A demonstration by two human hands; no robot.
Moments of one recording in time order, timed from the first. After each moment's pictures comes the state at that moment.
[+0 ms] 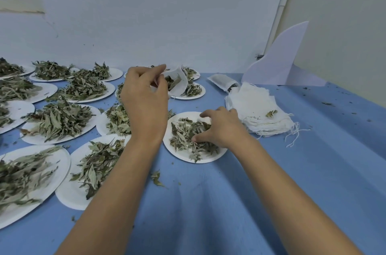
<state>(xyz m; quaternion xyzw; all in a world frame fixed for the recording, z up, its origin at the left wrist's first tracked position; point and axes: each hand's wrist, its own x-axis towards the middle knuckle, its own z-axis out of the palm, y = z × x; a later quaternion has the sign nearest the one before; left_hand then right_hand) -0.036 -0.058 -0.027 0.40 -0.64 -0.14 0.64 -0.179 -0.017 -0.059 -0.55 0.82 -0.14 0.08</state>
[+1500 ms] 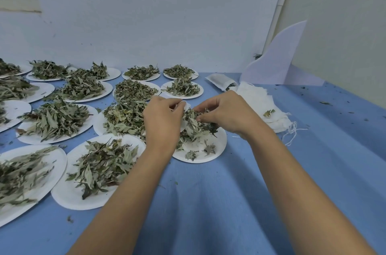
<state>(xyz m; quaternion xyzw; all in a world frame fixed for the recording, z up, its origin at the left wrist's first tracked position) -0.059 -0.066 -0.068 0.45 -0.71 -0.18 0.51 -0.182 0.001 -0.020 -0.56 0.72 -0.36 0.19</state>
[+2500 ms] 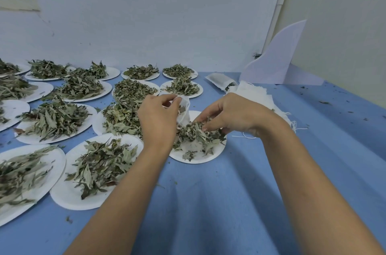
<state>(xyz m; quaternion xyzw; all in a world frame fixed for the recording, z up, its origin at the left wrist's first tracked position) -0.057 -0.070 -0.068 0.47 -0.66 -0.24 0.54 -0.190 0.014 -0.004 -0.60 0.69 -0.26 0.30</state>
